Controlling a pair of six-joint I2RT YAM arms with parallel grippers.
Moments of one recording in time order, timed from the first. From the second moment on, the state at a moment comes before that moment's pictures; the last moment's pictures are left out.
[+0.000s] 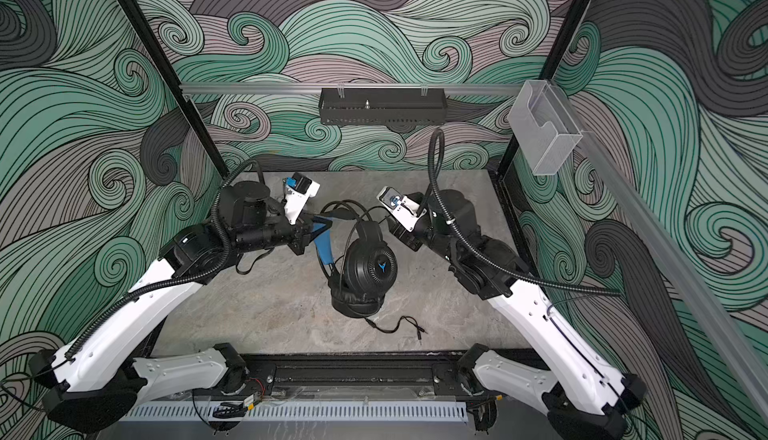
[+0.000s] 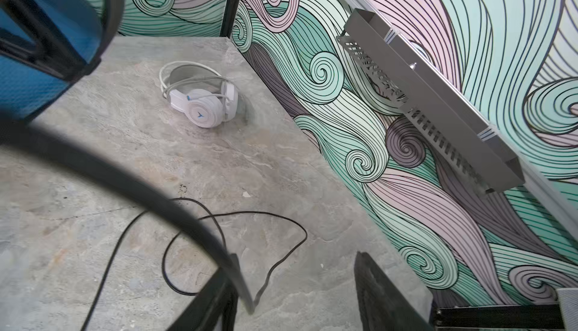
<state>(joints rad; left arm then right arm) -0.70 1.15 1.45 -0.75 0.23 -0.17 0.67 1.04 1.31 -0.62 0.04 -0.49</state>
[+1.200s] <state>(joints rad) -0.70 1.23 1.73 -0.71 0.30 -0.35 0.51 1.36 1.14 0.17 -0.53 0.12</state>
